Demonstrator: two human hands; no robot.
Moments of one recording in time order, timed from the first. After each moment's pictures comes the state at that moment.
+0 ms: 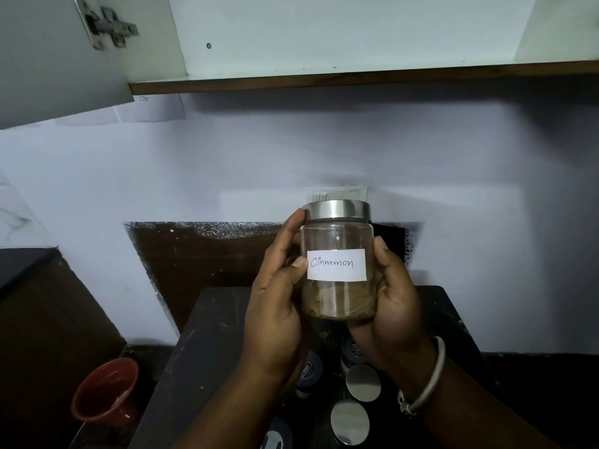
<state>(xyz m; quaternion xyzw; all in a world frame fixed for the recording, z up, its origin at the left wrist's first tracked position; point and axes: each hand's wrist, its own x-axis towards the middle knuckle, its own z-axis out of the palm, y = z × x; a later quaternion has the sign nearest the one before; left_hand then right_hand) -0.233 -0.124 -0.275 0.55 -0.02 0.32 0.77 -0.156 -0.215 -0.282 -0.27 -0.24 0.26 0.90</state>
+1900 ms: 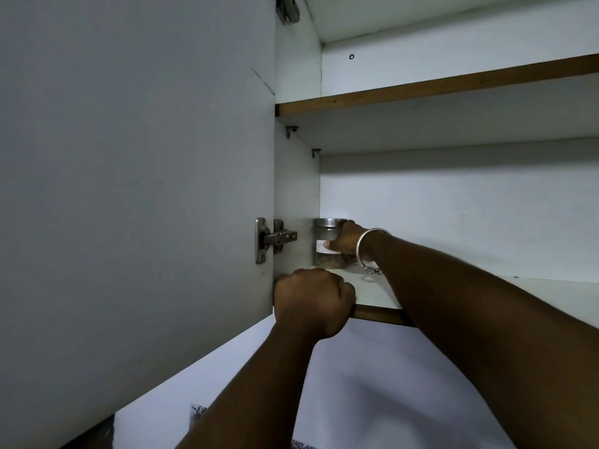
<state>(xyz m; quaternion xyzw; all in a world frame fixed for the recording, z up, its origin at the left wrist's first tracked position) -0.030 0.268 -0.087 0.86 0.23 0.43 -0.14 0.158 0.283 0.010 -0.81 -0.46 -0.05 0.35</state>
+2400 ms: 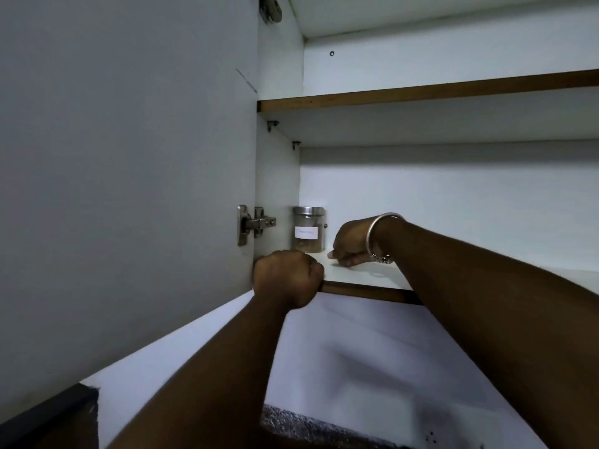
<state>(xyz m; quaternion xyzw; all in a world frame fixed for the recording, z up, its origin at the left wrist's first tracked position) -0.036 0.262 -0.084 0.87 0.23 0.42 -0.09 0.102 0.170 0.015 -0.85 -0.41 0.13 0.28</state>
